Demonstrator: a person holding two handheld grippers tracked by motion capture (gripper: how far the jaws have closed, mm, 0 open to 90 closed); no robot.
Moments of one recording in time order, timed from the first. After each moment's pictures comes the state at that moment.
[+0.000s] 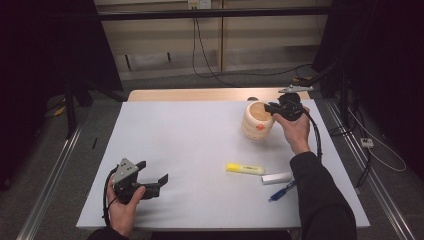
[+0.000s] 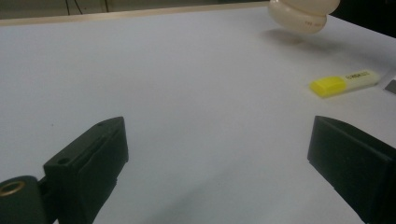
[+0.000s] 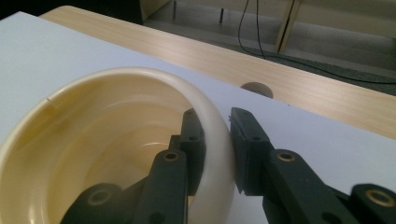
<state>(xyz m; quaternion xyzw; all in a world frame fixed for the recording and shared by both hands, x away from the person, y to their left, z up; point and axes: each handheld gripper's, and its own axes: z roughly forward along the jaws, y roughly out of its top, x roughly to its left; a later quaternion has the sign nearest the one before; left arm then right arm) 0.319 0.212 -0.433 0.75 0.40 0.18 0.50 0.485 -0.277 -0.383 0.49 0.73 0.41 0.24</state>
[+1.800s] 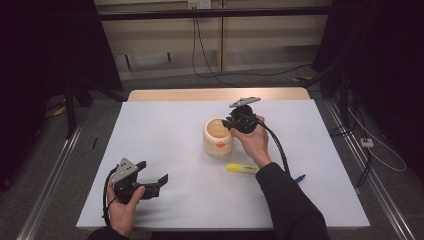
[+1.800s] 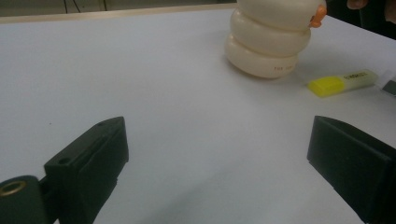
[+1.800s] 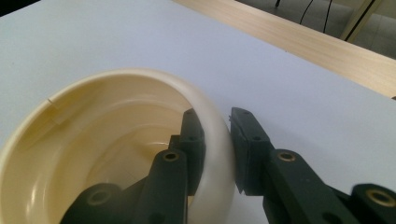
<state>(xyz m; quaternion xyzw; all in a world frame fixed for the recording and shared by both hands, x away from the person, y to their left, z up) 0.320 0.213 -0.433 0.75 0.40 0.18 0.50 0.471 -0.146 -0.400 0.43 0.79 0.39 0.18</state>
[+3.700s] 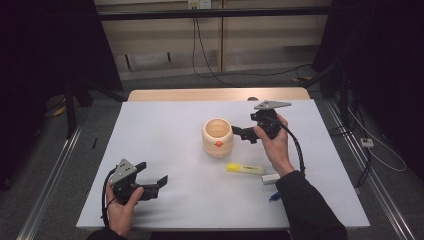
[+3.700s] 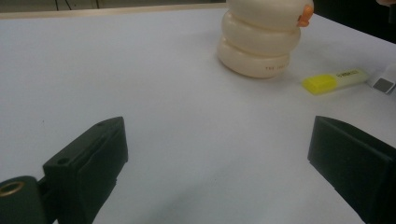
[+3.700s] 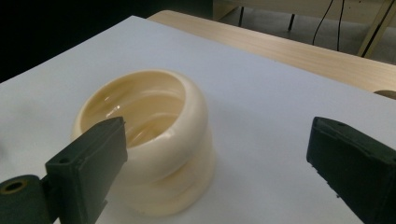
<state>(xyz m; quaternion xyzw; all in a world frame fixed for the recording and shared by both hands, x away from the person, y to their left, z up) 0.320 0.218 -0.436 0.75 0.40 0.17 0.51 0.438 -0.202 -0.387 0.43 0.75 0.47 0.16</state>
